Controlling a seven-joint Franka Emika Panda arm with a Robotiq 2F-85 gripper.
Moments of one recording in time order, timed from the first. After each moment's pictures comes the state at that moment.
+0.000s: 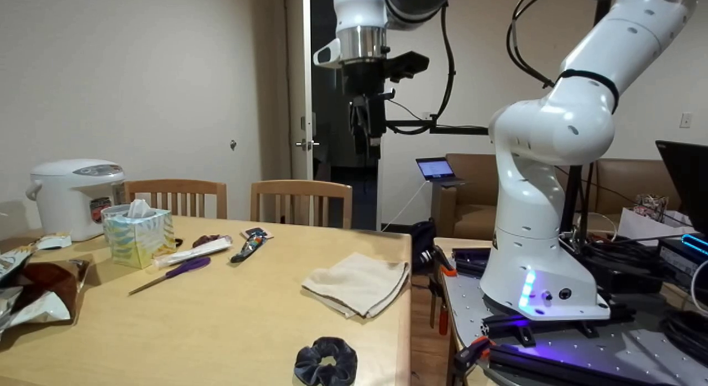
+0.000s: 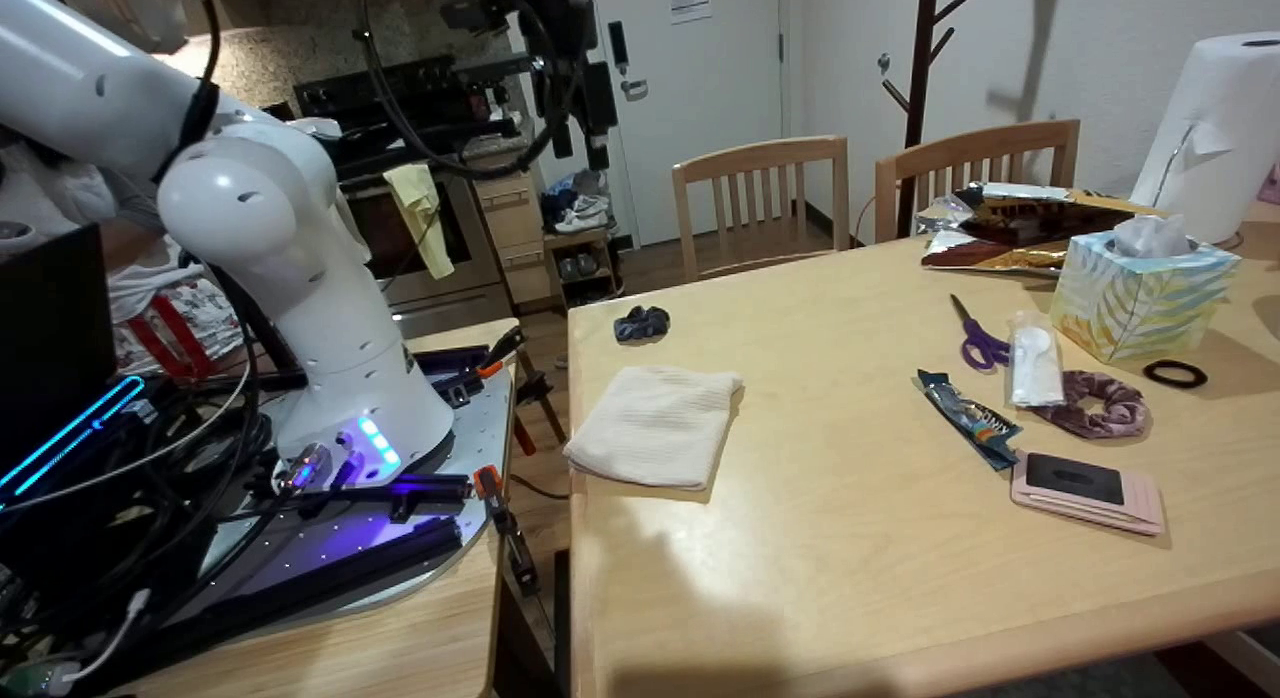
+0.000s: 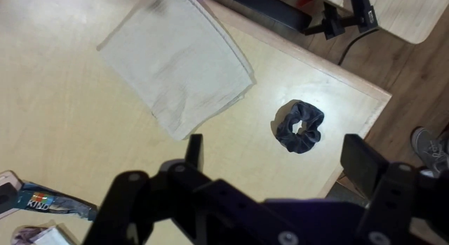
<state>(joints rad) 0.18 -0.69 -0.04 -2.66 -0.01 1.91 -0.24</state>
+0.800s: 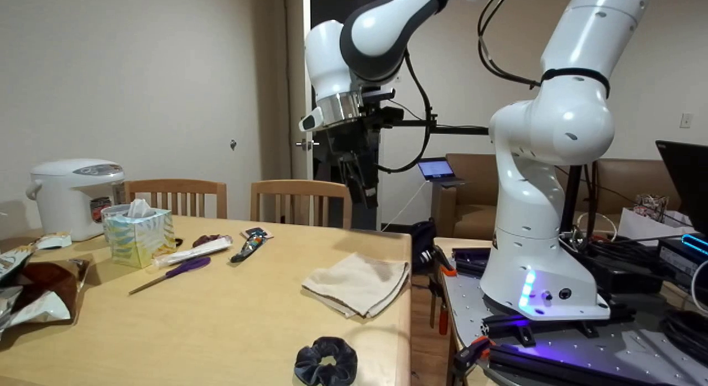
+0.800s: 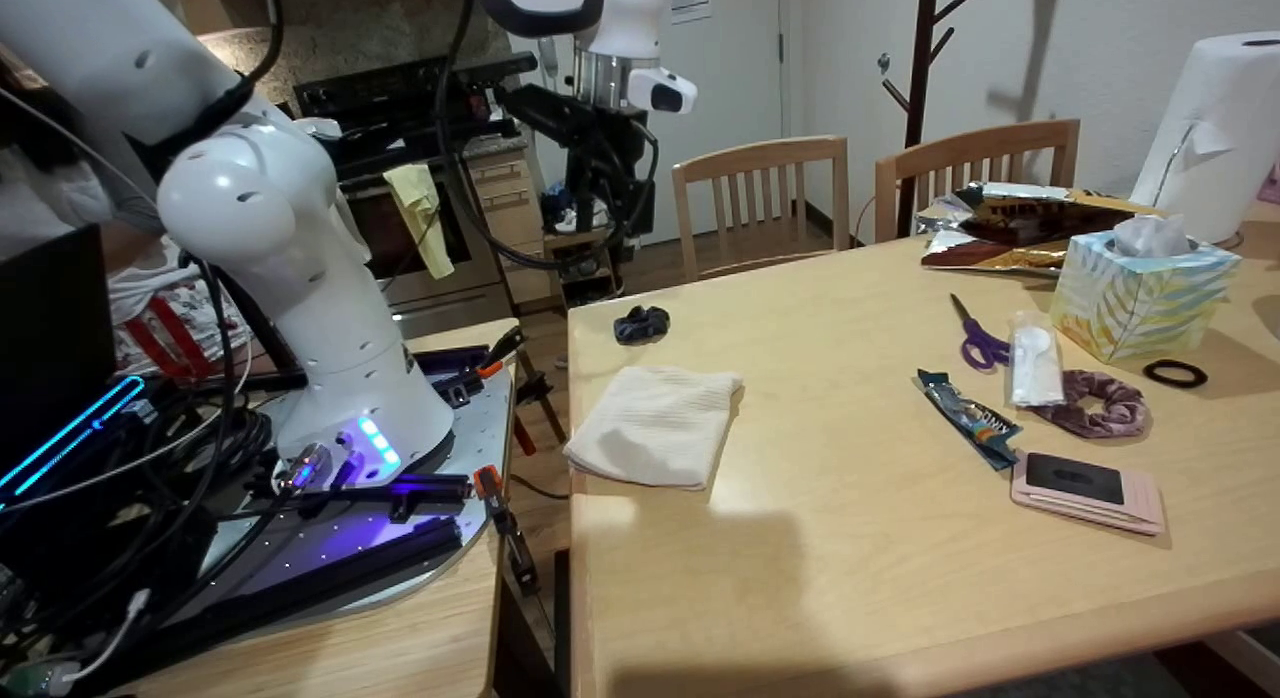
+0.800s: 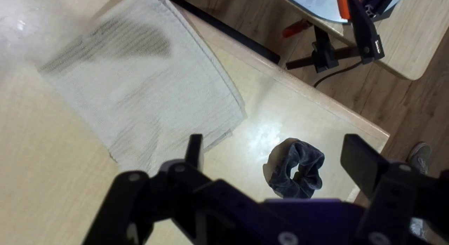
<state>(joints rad) 0.17 -0.37 -0.12 -2.67 0.05 2.05 -0.43</state>
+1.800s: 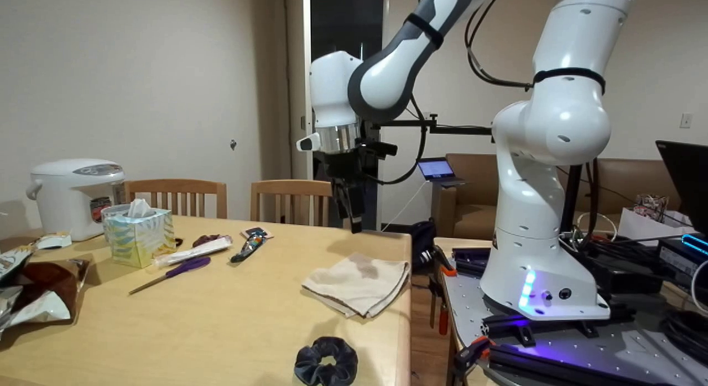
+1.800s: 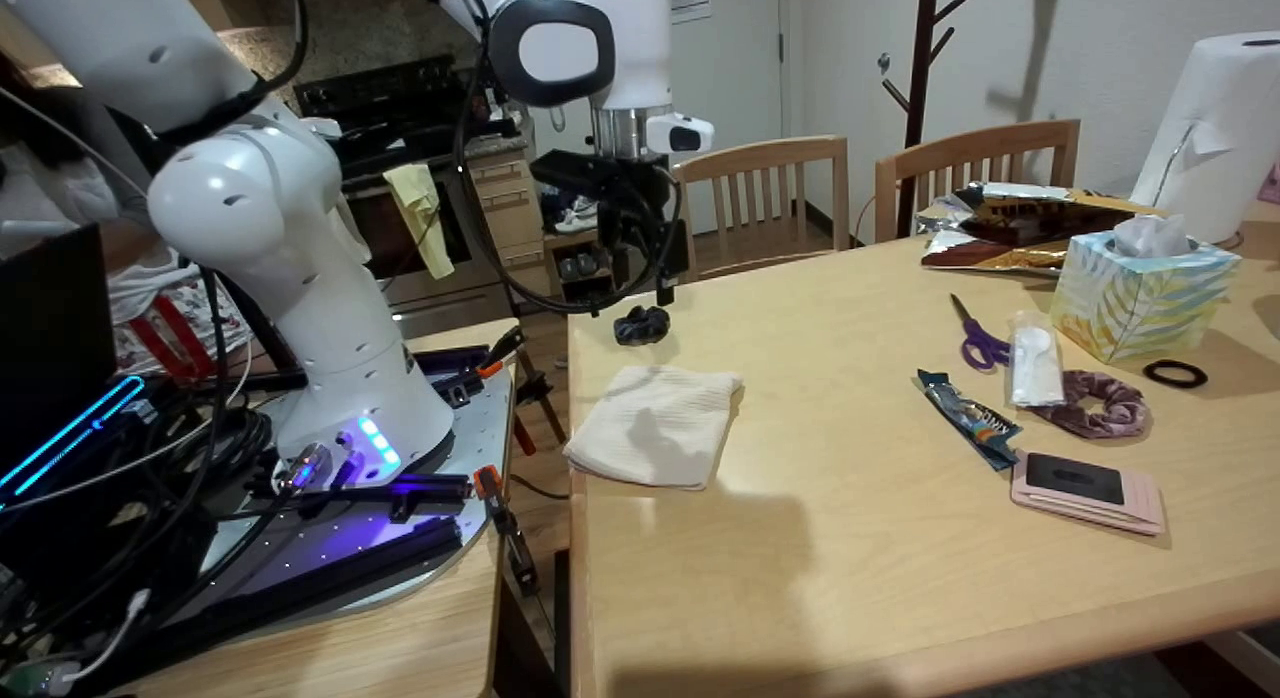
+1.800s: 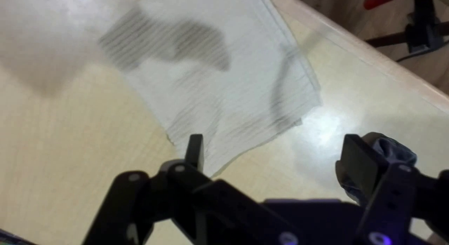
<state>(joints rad) 0.09 -0.25 -0.07 -2.74 -0.11 2.38 -0.36</state>
